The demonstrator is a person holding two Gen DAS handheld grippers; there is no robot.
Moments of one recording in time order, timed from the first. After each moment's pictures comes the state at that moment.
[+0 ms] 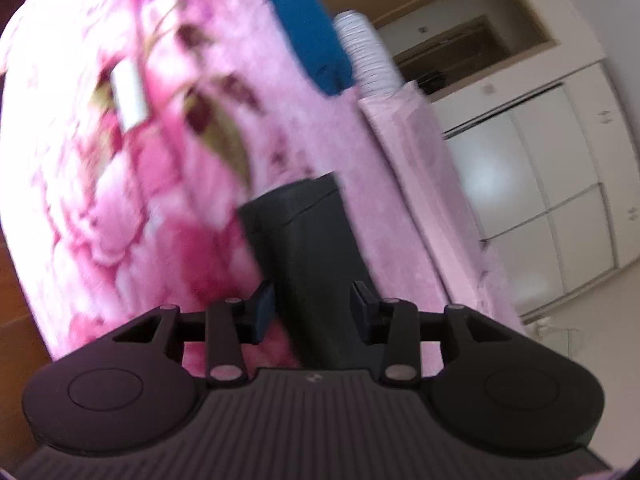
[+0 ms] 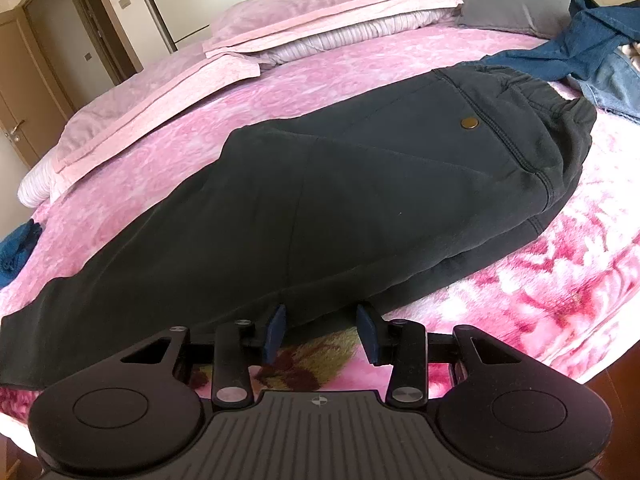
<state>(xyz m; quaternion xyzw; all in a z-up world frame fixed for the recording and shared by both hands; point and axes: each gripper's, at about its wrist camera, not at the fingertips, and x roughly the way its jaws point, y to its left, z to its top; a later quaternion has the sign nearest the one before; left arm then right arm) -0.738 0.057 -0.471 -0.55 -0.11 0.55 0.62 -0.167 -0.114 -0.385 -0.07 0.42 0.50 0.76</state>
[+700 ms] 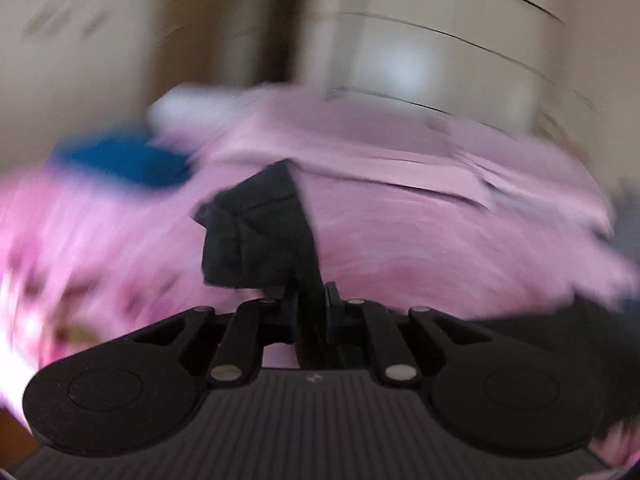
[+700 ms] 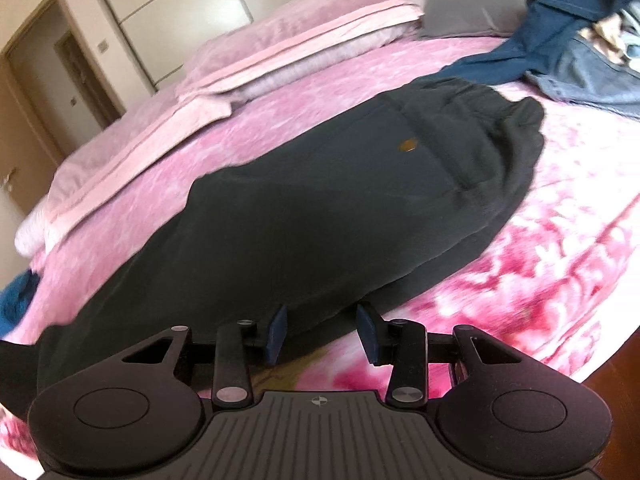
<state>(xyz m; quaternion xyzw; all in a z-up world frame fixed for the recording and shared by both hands) -0.565 0.045 -0.354 -0.14 0.15 0.53 0.82 -0.121 -0.144 -0.381 0.00 0.41 0.48 0.78</state>
